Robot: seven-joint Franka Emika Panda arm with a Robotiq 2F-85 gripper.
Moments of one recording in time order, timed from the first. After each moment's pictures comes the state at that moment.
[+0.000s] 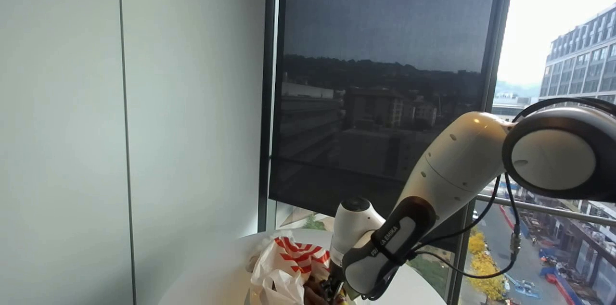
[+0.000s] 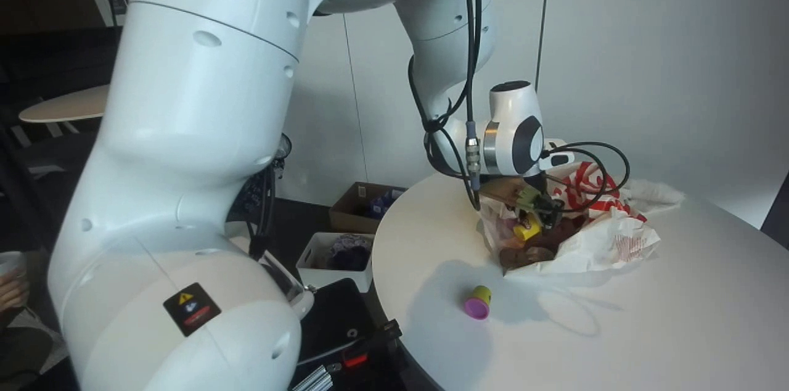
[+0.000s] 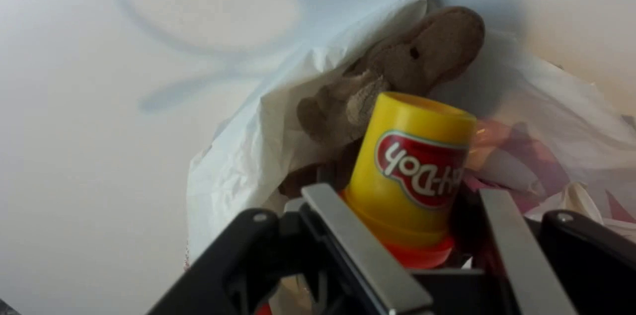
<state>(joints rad) 0.49 0.53 -0.14 -2.08 -0.25 2.83 0.32</state>
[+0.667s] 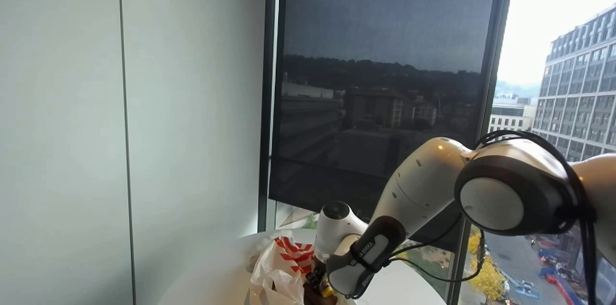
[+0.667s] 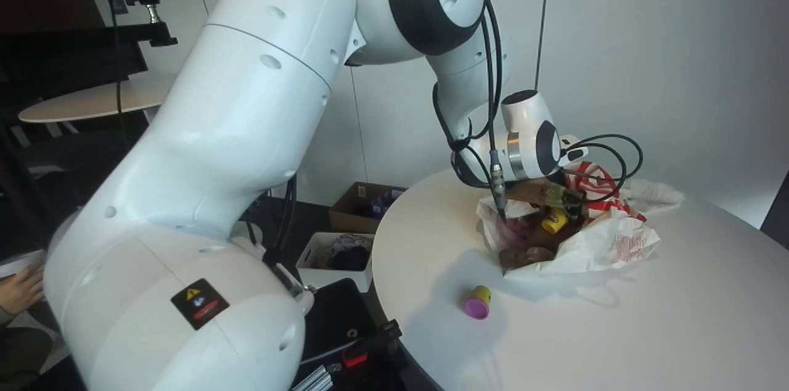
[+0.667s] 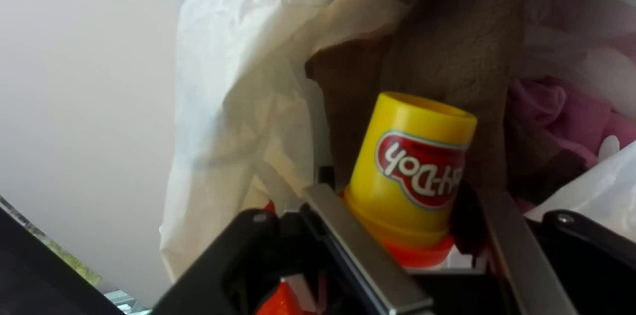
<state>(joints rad) 0.53 0.76 -0.22 -1.78 -0.35 2.85 0.32</state>
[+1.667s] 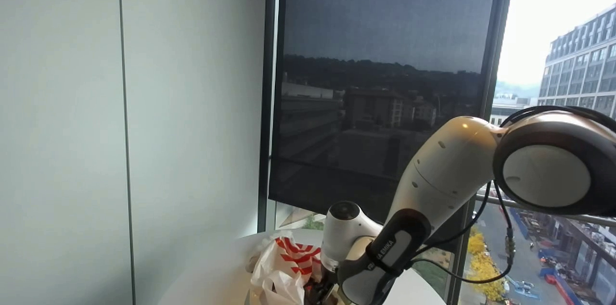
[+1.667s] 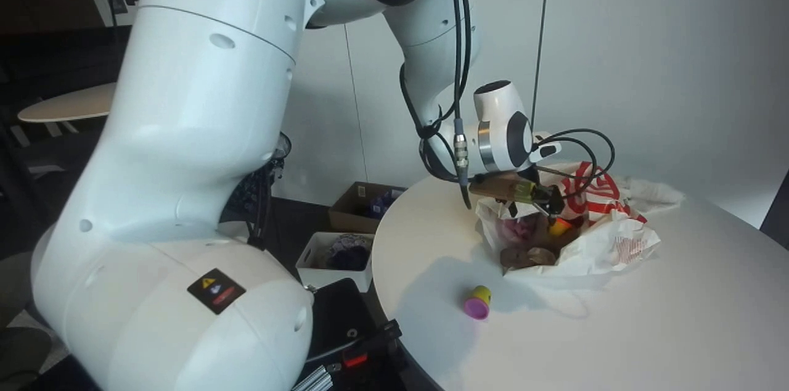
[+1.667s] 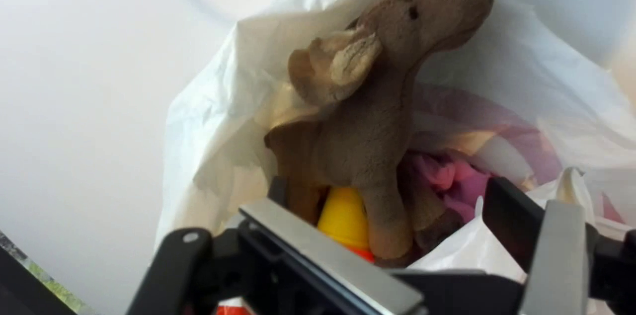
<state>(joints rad) 0.63 0.57 -0.26 -2.05 -0.35 2.85 0.35</state>
